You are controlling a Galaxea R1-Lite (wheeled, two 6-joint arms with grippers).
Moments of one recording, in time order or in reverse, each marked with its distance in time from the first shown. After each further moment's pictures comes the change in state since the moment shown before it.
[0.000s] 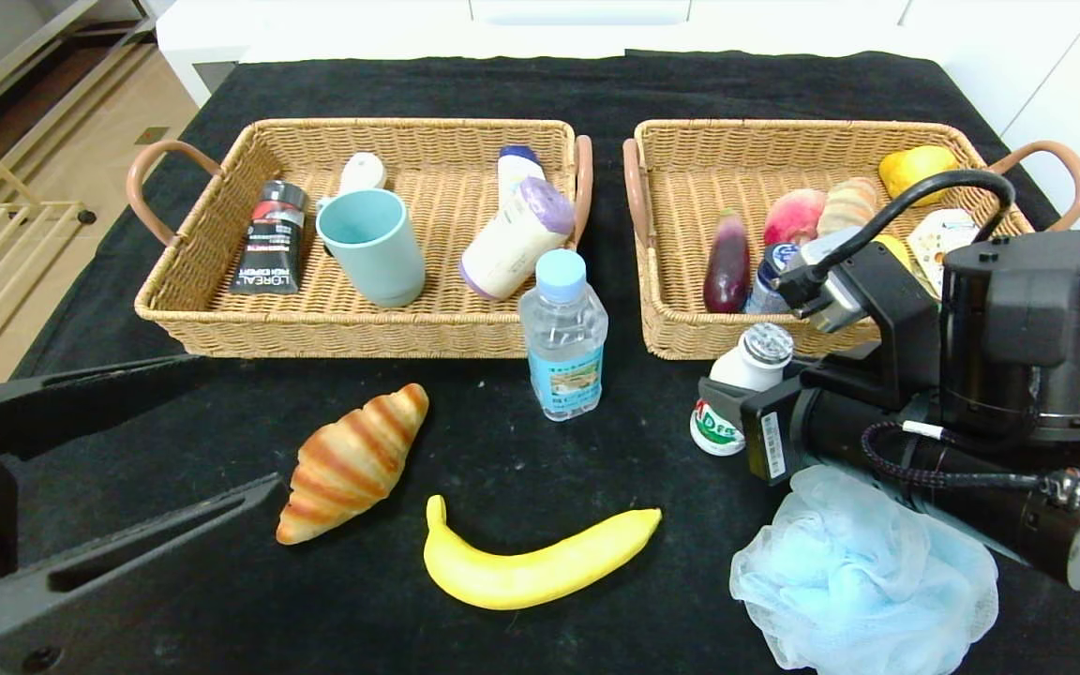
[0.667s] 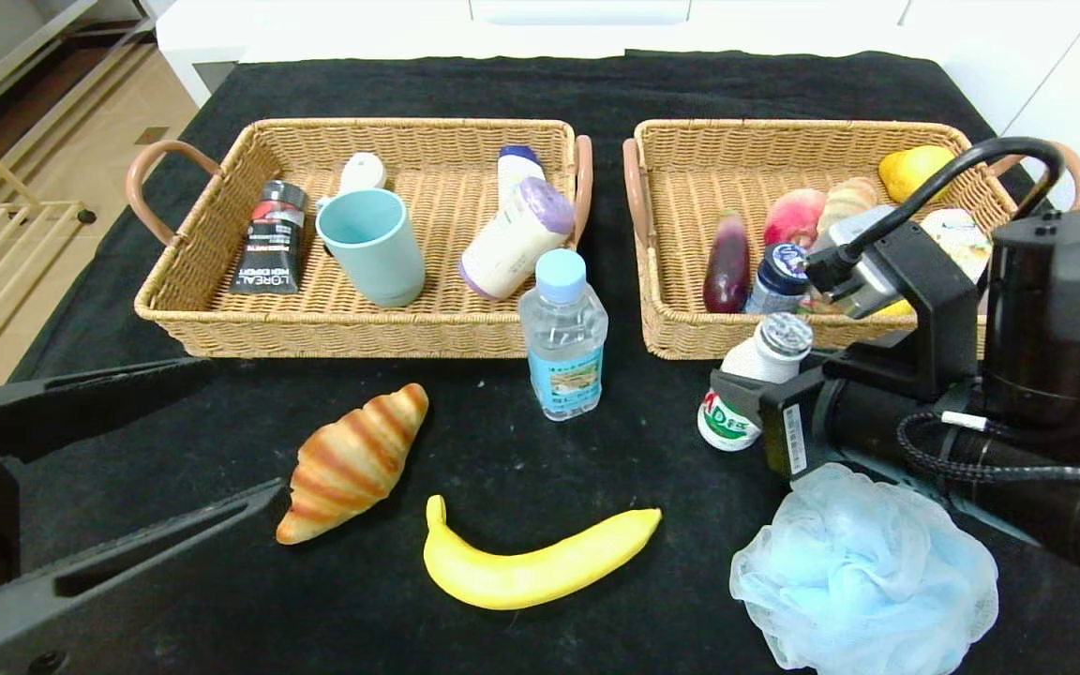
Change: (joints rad) left arm 0.000 0.000 0.002 0.005 0.000 0.008; right arm 0.008 -0.050 -0.017 0.054 0.003 -0.001
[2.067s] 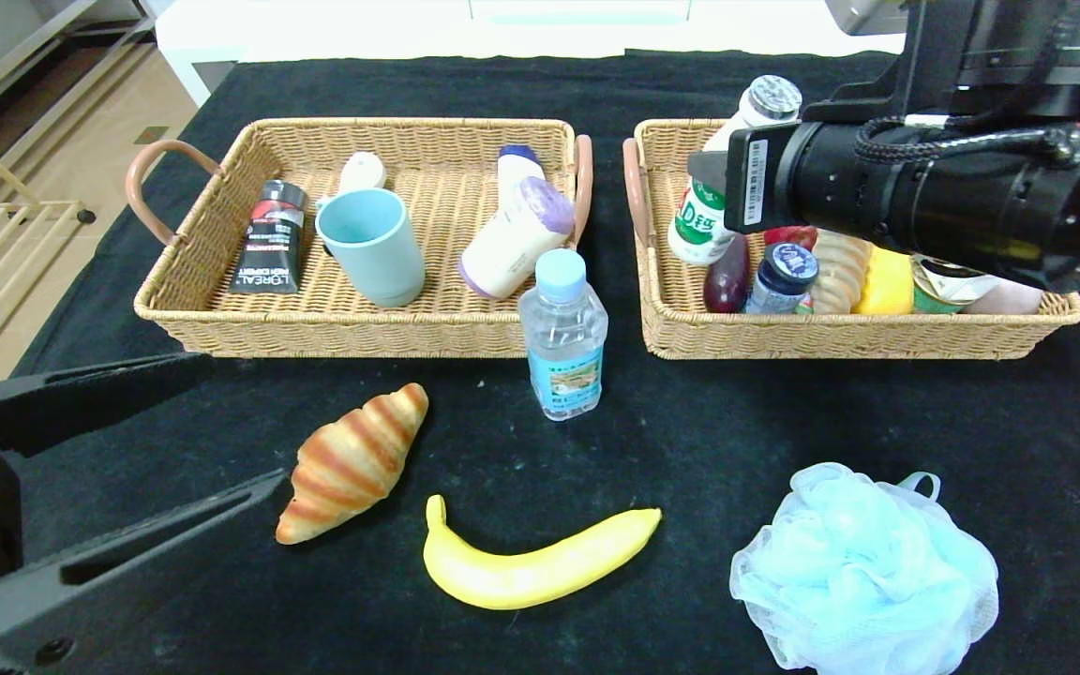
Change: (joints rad) left arm 0.000 0.006 0.001 -0.014 0.011 0.001; right arm -0.059 0.188 -0.589 0.140 -0.003 -0.004
